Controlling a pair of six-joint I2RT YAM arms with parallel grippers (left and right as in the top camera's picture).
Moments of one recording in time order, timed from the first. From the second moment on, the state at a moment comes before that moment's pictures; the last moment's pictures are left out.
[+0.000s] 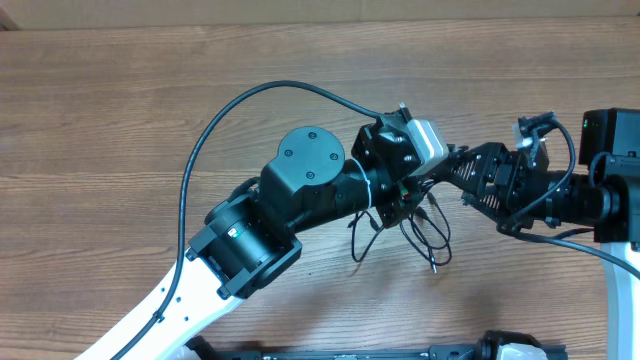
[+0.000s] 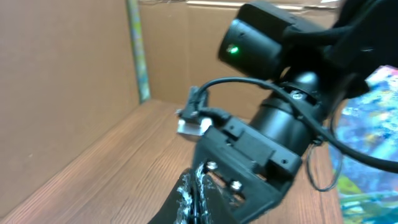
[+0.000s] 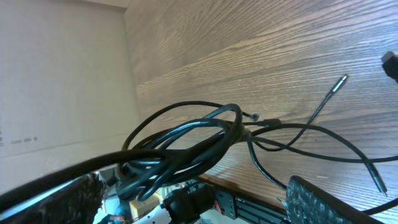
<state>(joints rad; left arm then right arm) -0.85 1.28 1.37 -0.21 0.34 0.02 -0.12 1.18 1.42 -1.40 -0.86 0.36</state>
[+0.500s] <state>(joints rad) -0.85 1.28 1.37 -0.19 0.30 -0.08 -0.12 1.18 1.42 -1.32 -0.61 0.84</state>
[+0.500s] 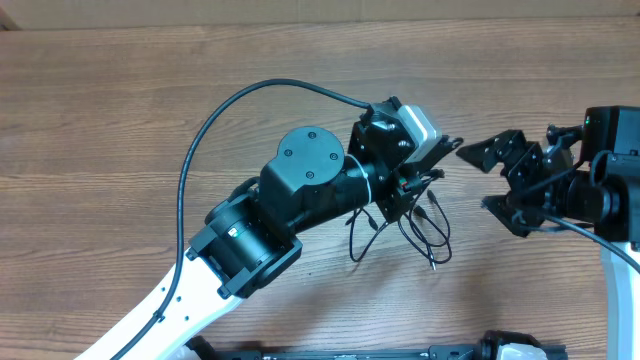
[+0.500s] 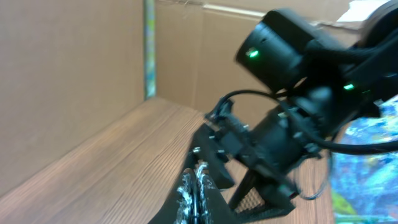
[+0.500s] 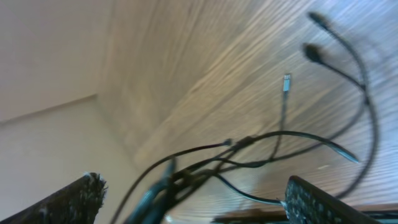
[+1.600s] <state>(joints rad) -0.85 1.28 1.37 -0.23 0.38 0.11 0.07 1.27 1.42 -1.34 -0.79 0.98</state>
